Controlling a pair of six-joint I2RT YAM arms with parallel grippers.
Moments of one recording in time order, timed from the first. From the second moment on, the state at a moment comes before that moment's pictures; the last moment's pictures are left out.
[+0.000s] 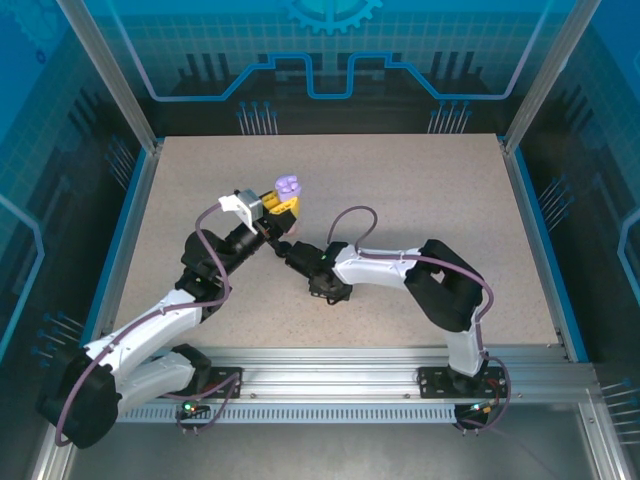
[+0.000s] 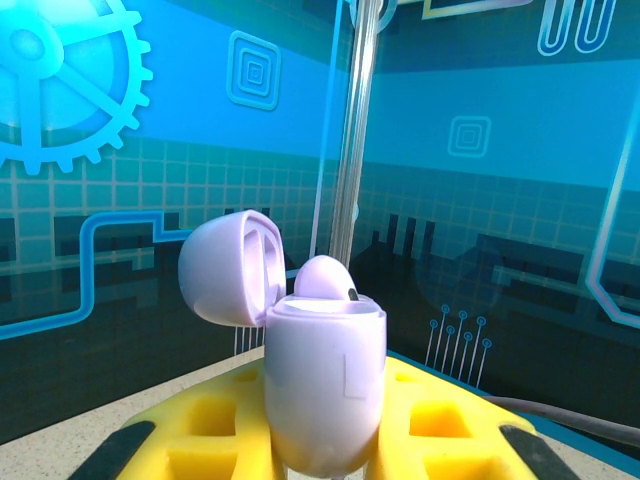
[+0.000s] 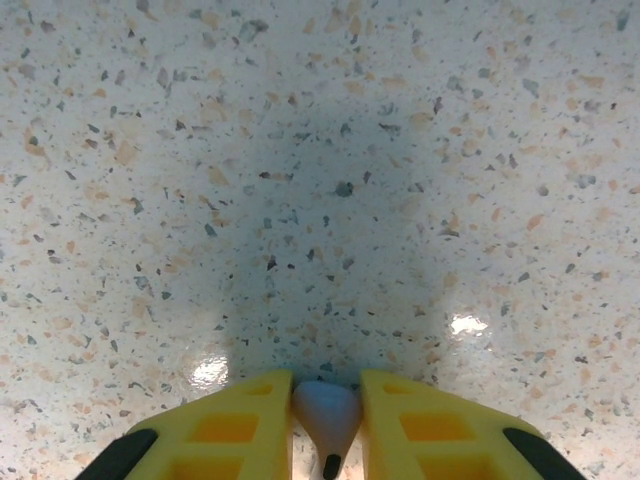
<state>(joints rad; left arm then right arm) -0.49 1.02 0.55 0.77 0.26 -0.19 0.98 1.96 1.29 -0.76 0.22 1.21</state>
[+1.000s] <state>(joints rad) -0.50 1.06 0.55 0.81 0.36 -0.19 0.85 1.36 1.20 -0.75 0.42 0.89</state>
